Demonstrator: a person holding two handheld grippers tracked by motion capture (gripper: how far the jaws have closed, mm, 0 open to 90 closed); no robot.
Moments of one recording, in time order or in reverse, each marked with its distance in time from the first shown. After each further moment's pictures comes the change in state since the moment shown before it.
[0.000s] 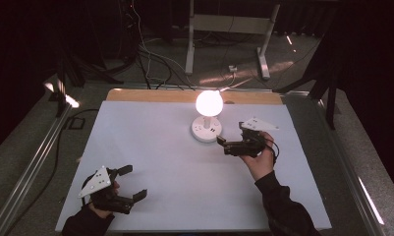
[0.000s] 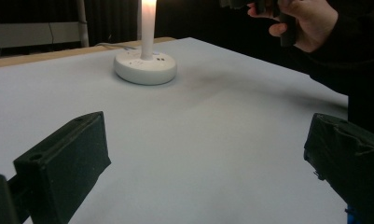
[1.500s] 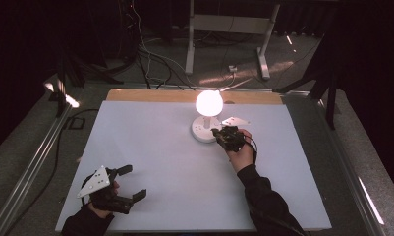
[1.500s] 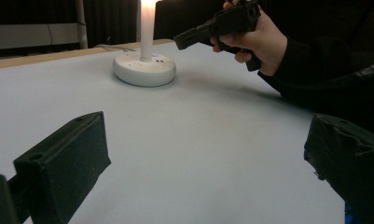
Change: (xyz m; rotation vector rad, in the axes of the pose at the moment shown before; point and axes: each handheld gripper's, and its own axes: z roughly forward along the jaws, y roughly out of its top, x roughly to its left) left arm 0.000 0.000 -0.001 -0.005 -0.005 -0.002; right arm 0.004 -0.019 0.074 0.155 -0.080 0.011
